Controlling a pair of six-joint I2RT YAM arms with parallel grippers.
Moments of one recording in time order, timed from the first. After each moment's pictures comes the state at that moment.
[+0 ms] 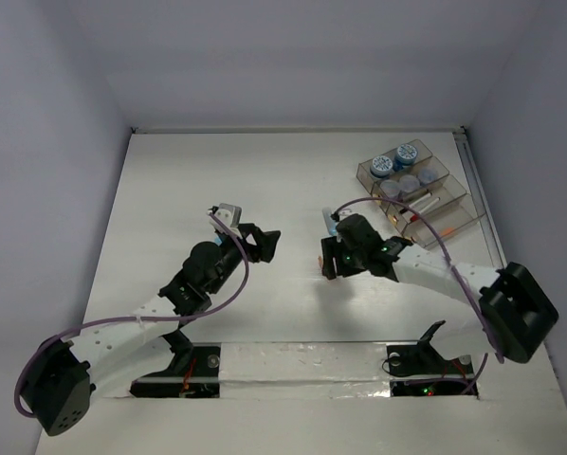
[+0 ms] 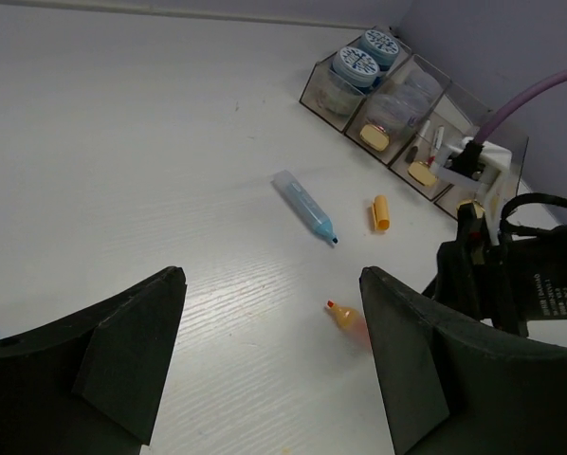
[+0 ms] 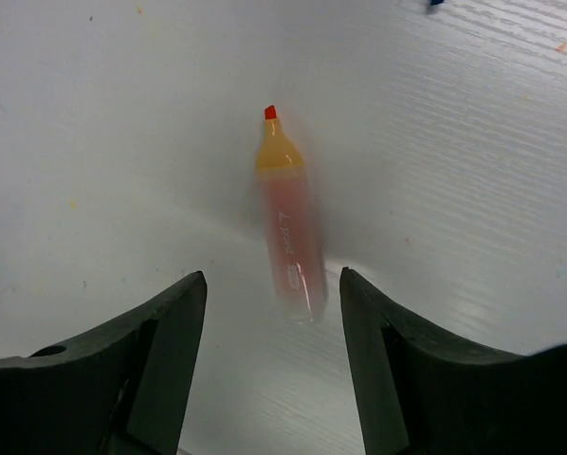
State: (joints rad) left arm -0.76 0.85 0.36 0.45 -0.20 -0.38; right arm 0.71 1.30 0.72 -0.31 0.01 0.46
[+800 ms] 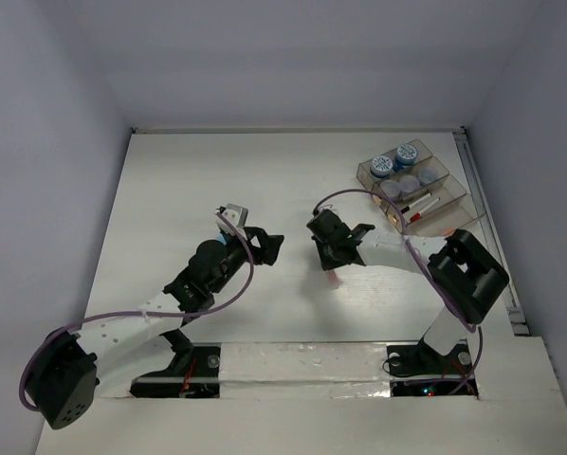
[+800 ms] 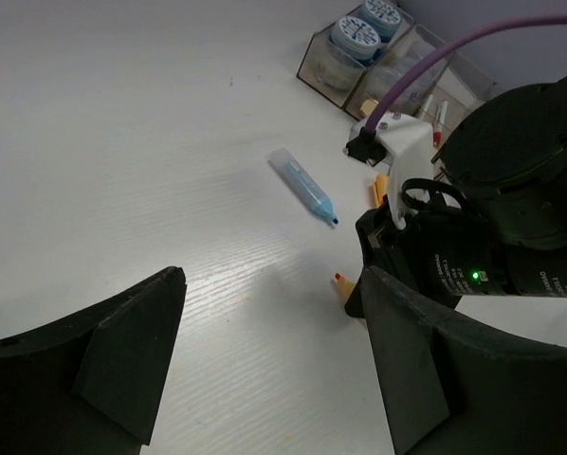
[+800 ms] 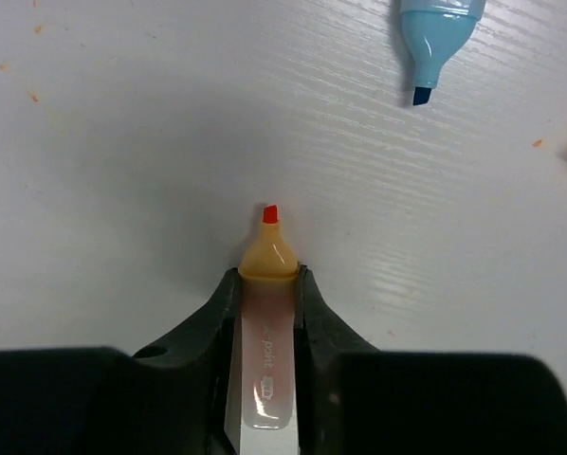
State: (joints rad) left arm -0.76 0.89 0.36 0.45 -0.18 -0.38; right arm 0.79 1.67 0.96 -0.37 0.26 0.44
